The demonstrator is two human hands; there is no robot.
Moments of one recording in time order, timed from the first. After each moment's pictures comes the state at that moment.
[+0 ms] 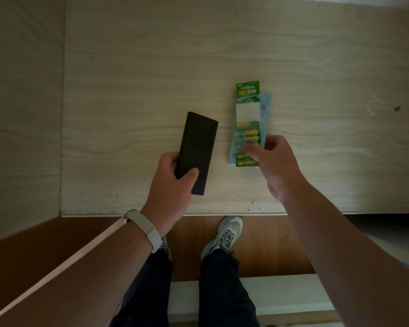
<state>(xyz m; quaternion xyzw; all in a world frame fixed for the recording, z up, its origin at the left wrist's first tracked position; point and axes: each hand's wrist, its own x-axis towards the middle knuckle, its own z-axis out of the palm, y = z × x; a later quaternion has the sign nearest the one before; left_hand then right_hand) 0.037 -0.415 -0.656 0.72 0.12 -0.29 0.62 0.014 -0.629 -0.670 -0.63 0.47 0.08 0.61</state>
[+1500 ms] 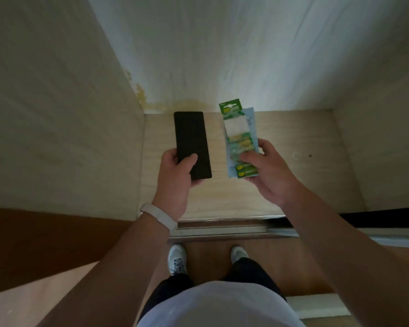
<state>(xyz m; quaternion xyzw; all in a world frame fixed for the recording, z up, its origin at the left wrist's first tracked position) 0.037 -0.383 -0.333 0.63 0.15 -0.20 0.73 -0.015 -0.573 -0.339 -0.53 0.29 0.03 0.80</state>
